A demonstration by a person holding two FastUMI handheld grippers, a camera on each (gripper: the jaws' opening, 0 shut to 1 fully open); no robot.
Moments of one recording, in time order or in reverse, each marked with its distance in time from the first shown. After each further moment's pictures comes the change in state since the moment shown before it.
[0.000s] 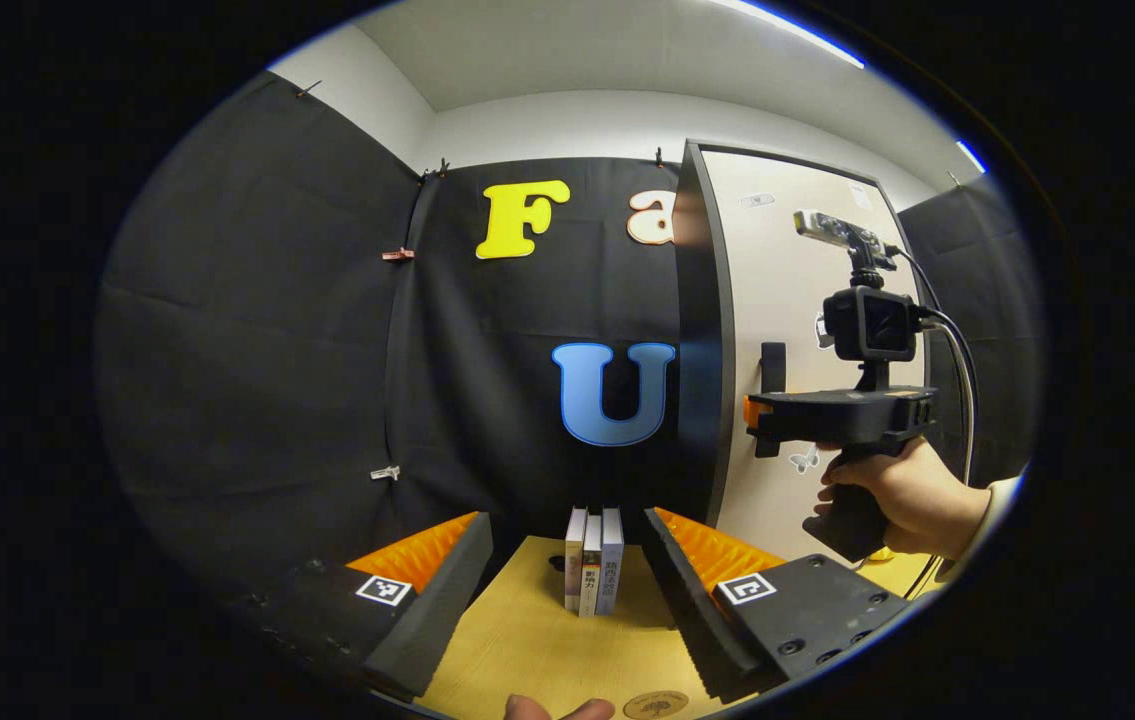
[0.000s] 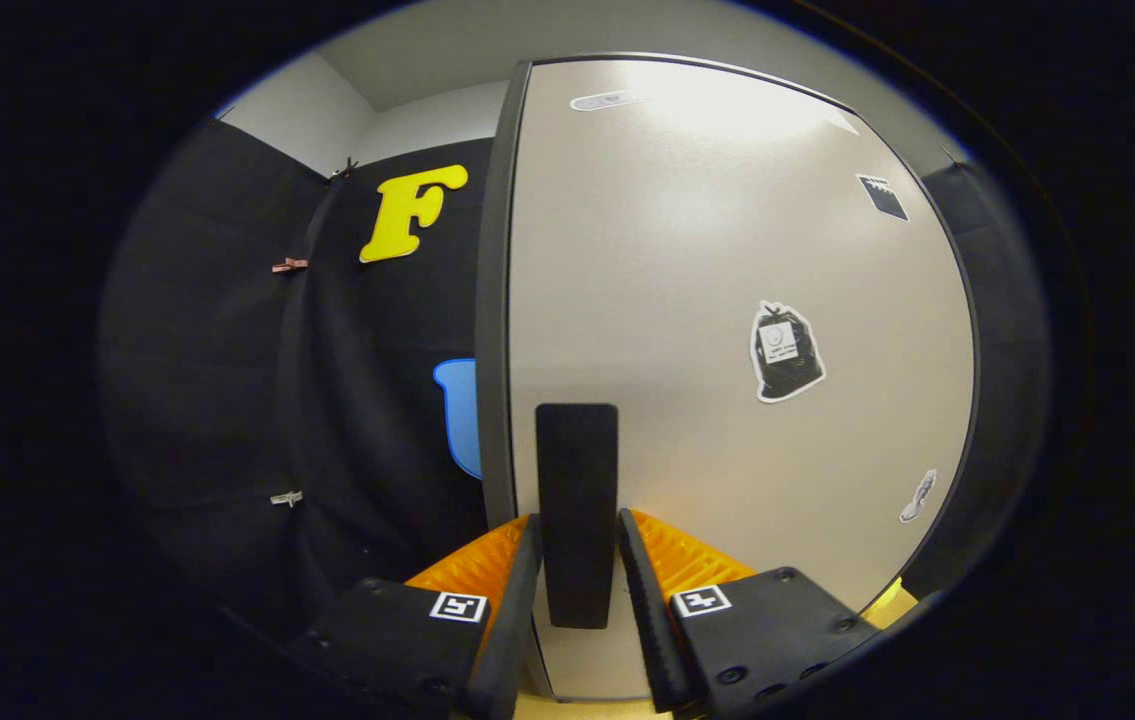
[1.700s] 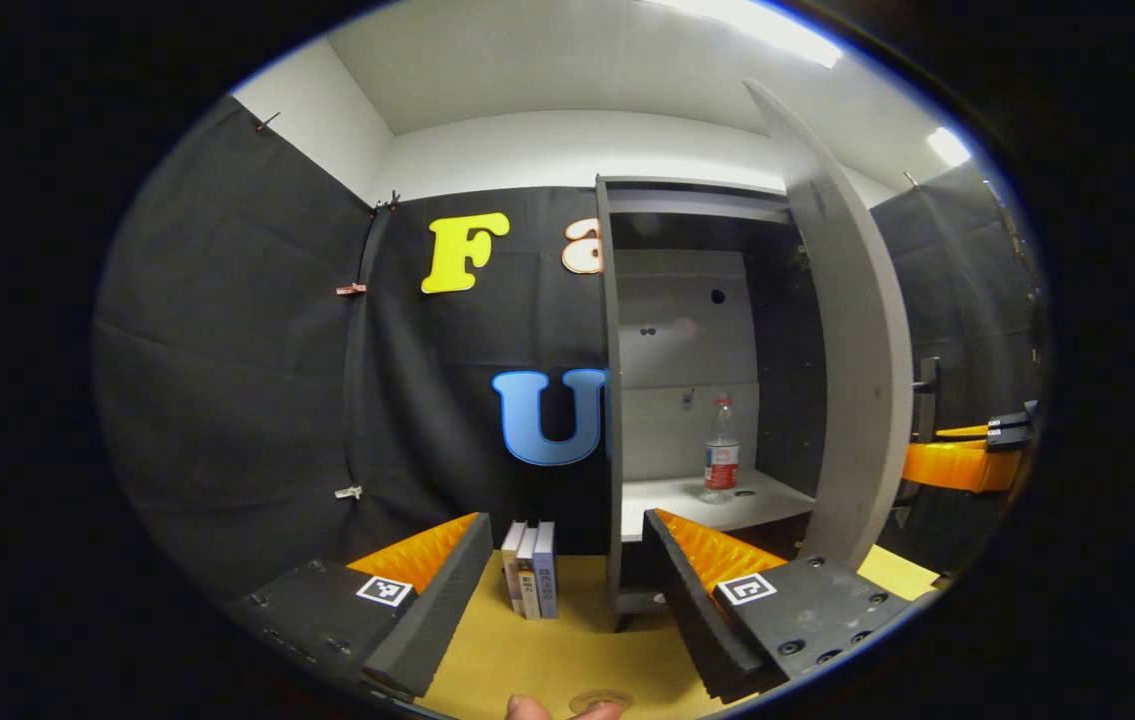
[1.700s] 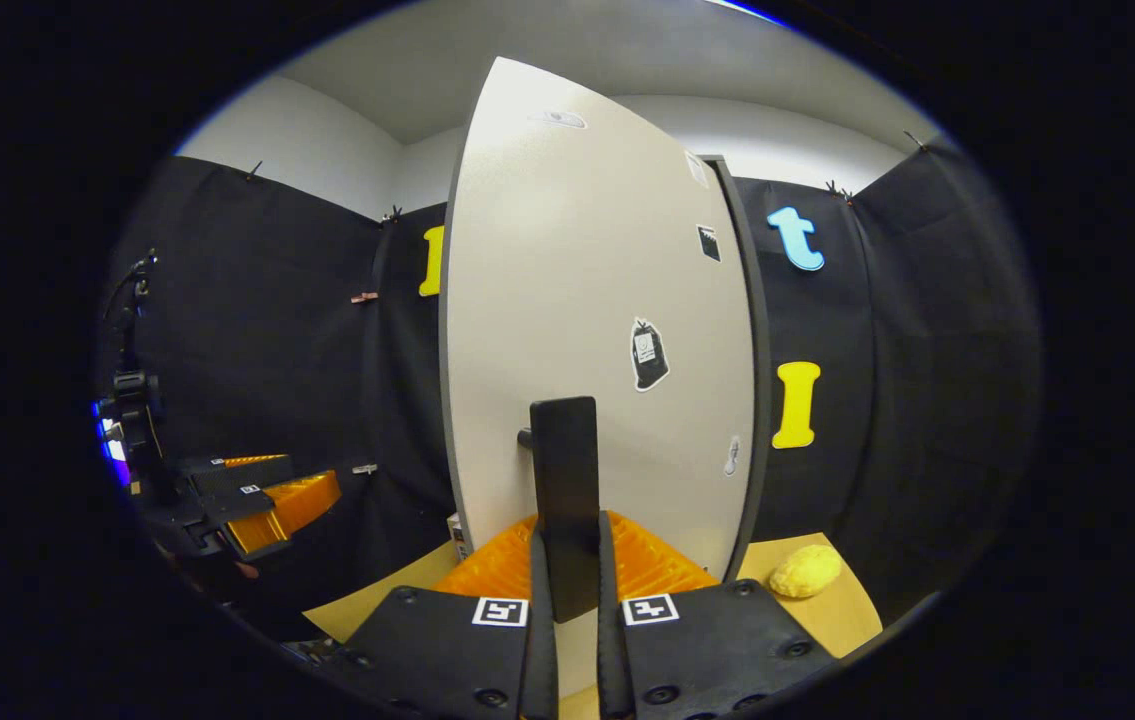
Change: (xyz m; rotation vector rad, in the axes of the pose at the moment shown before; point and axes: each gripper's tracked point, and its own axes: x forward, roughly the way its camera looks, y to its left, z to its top) left arm -0.069 -0.107 0.034 0.038 -0.062 -0.123; right arm -0.208 -0.113 0.041 0.046 0.013 0.189
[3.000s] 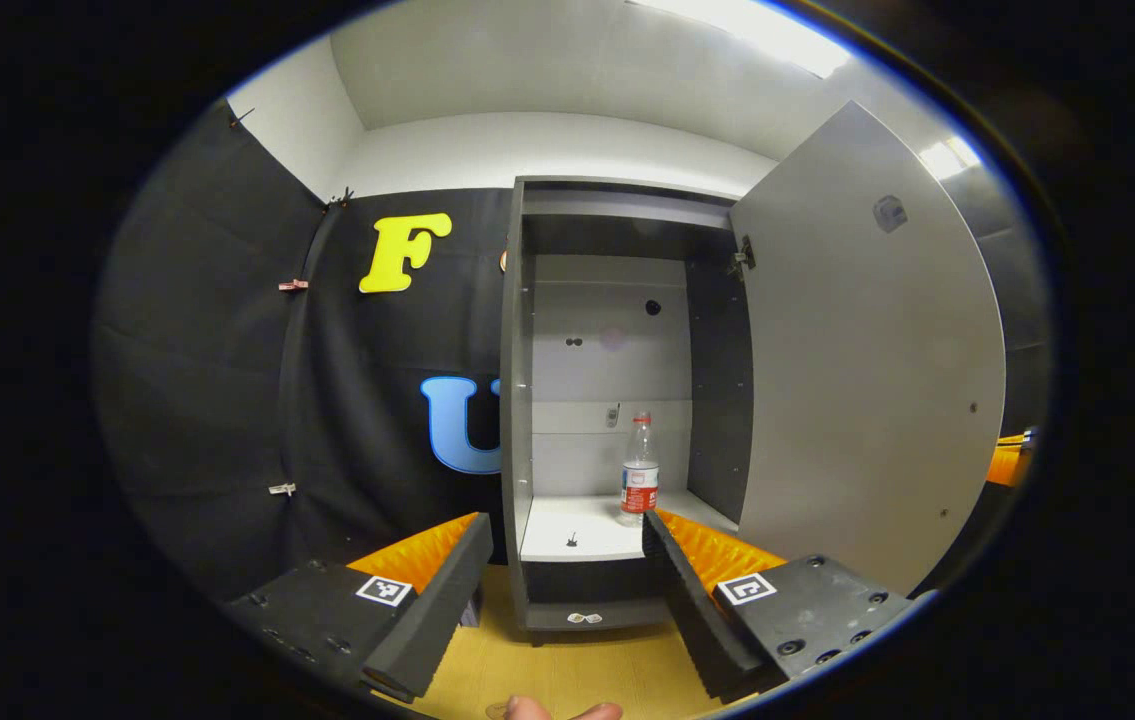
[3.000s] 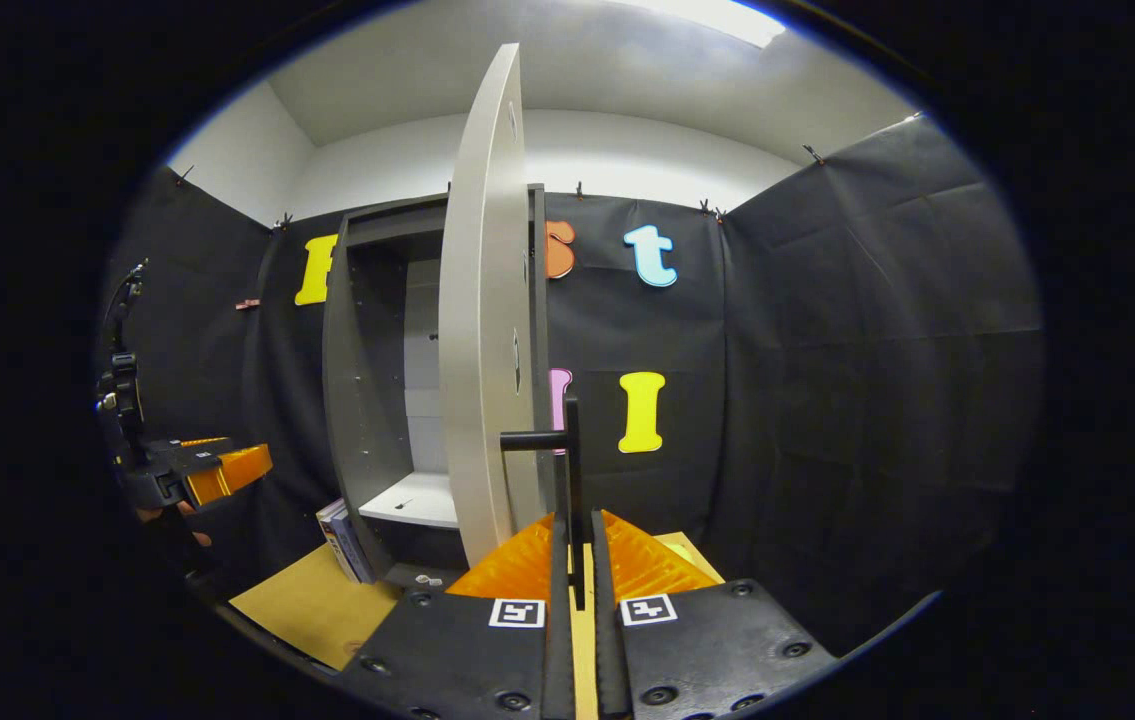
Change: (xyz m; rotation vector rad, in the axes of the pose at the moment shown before) left arm 0.029 -0.106 0.018 -0.031 -0.026 -0.115; right arm -0.068 -0.153 0.014 -0.017 -0.054 -0.341
